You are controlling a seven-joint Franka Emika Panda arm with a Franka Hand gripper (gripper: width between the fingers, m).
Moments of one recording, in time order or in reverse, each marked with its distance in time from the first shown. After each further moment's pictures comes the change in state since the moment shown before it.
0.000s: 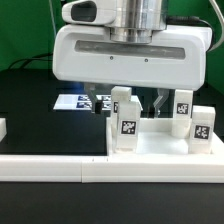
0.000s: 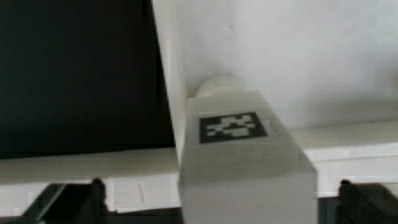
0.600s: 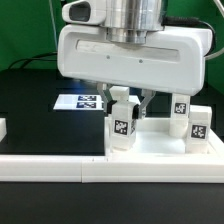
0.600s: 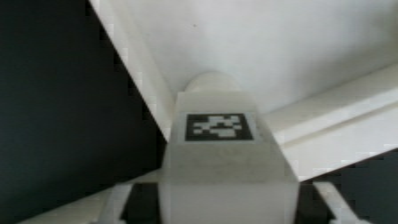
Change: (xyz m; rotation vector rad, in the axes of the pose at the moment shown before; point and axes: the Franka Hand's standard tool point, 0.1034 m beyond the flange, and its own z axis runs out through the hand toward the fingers) arm 0.000 -0.001 0.001 0.001 -0.002 0.422
